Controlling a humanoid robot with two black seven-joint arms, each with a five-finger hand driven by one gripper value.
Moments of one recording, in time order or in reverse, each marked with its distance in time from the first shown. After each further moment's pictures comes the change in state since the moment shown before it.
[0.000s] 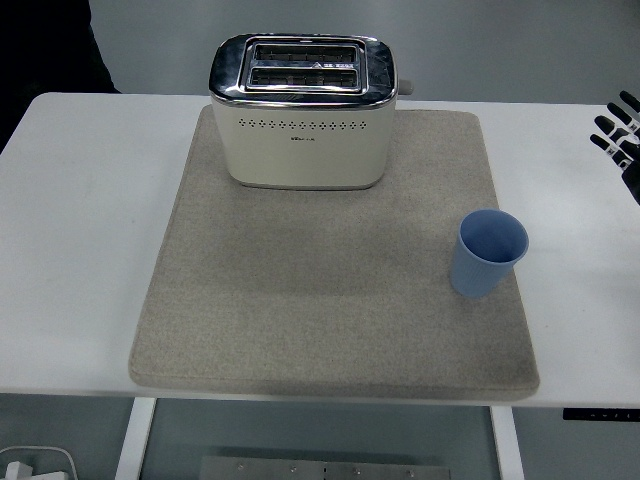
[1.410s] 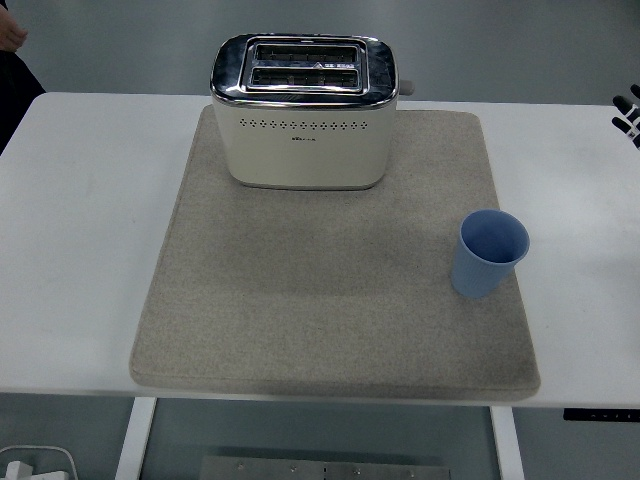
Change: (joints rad) left arm 0.000 0.000 -0.002 0.015 -0.008 0.015 0.004; right arm 0.039 -0.012 0.004 -0.004 0.000 -0.073 -0.002
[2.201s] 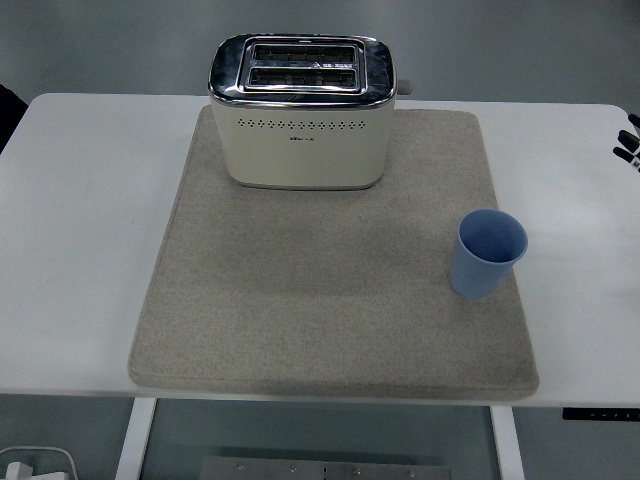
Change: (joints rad) left arm 0.000 0.000 0.000 0.000 0.000 0.000 0.000; right arm -0.132 -0.122 0.002 0.077 -0.041 0.165 0.005
